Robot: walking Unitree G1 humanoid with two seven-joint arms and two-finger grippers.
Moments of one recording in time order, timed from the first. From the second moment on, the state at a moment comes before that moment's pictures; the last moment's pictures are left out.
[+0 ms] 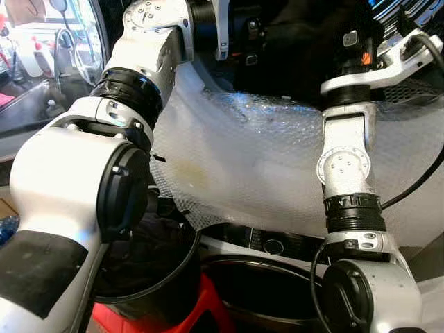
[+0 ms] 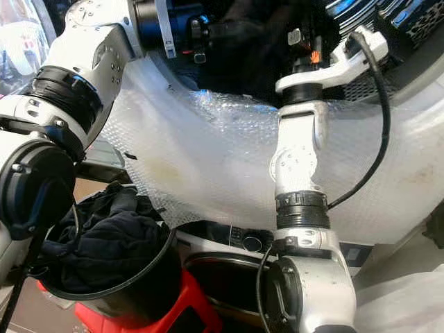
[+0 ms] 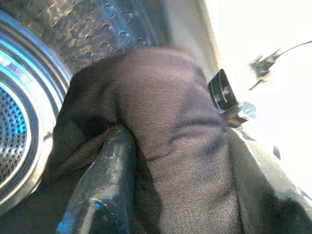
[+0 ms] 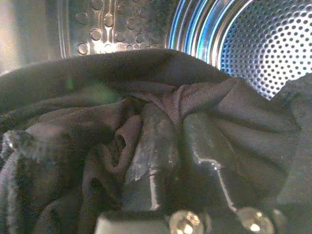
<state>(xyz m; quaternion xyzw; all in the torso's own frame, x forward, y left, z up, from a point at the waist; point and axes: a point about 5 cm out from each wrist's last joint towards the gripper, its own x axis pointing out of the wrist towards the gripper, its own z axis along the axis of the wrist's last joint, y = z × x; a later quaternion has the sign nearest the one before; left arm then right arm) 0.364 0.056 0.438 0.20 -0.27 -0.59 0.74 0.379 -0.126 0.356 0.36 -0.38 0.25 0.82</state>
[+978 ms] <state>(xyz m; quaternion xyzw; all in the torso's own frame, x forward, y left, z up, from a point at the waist) 0.329 0.022 0.447 0.26 -0.40 -0.64 0.61 0.386 -0.092 0.334 0.32 -0.35 0.21 0.86</state>
